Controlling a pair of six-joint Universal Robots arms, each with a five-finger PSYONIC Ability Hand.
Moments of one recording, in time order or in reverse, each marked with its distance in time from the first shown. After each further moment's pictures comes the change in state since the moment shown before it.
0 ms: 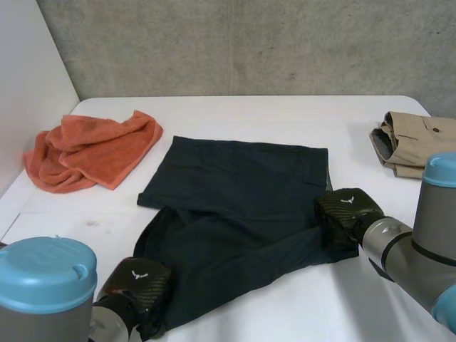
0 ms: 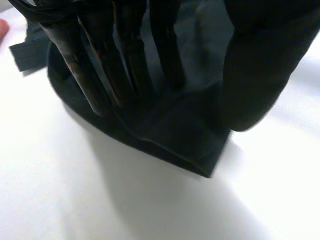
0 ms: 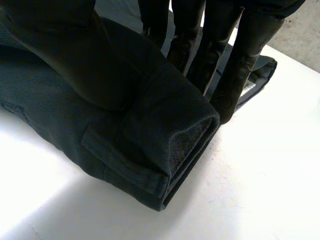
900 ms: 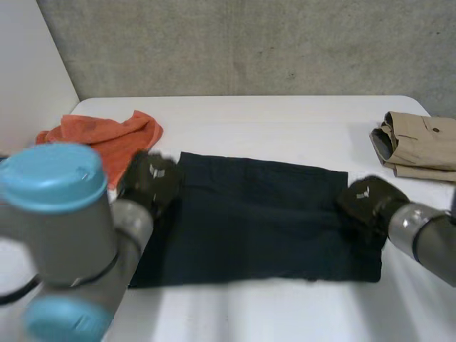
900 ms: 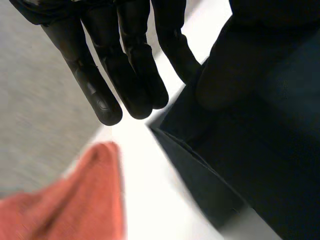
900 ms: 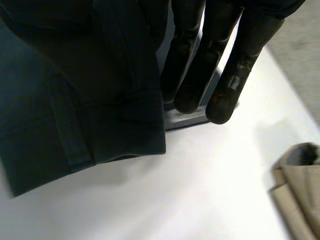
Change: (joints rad) left arm 0.052 -0.162 0.401 0.195 -0.035 0.457; right arm -0.064 -0.077 -0.088 0.207 -0.004 -0.461; left_hand 0.394 0.447 0.445 0.469 0.416; right_hand 0.000 0.000 0.000 0.000 0.000
